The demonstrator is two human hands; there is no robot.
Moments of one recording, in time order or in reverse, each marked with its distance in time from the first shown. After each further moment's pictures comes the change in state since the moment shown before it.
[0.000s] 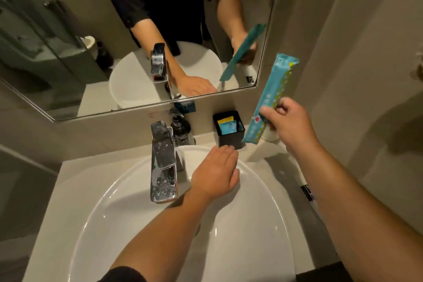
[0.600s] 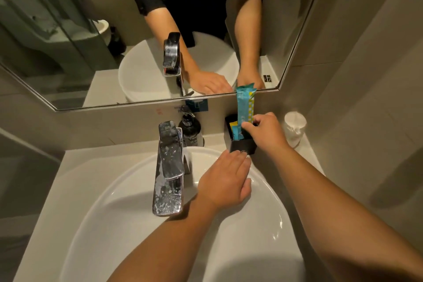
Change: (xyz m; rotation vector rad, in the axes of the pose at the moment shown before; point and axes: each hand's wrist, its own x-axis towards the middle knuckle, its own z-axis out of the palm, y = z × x) left_hand 0.003 -0.003 0.015 -0.028 0.137 0.078; right_hand 0.048 0.069 0.075 -0.644 -0.162 0.012
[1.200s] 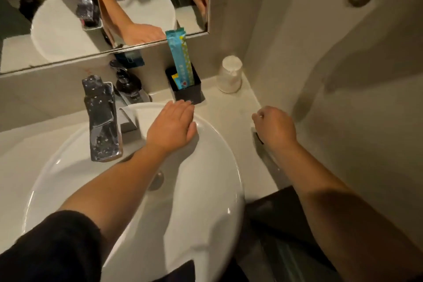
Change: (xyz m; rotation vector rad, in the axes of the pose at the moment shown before) left_hand 0.002 0.002 -0.002 0.028 -0.151 -0.070; right_hand -0.143 0.094 -0.096 -0.368 0.085 0.313
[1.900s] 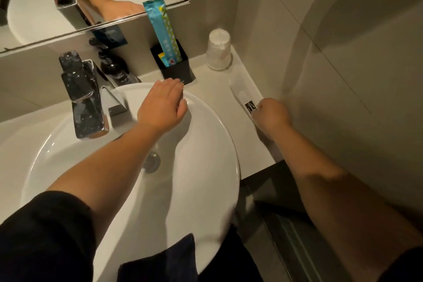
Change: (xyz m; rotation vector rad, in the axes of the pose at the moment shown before) left_hand -0.001 0.002 -0.002 -0.015 0.043 -0.032; right_hand -0.015 0.036 0.026 -0.006 -0.161 0.059
